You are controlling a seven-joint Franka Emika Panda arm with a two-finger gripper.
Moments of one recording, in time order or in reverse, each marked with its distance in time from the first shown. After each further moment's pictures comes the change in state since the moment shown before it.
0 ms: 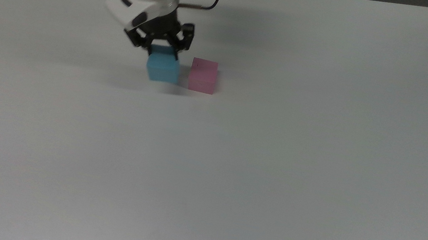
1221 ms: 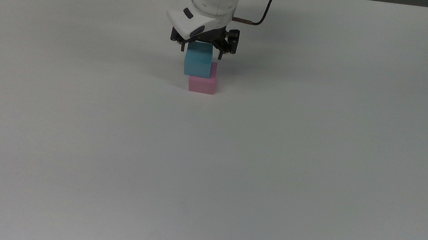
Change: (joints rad) arm 0.012 0.005 0.168 -0.086 -0.138 -0.026 0.357
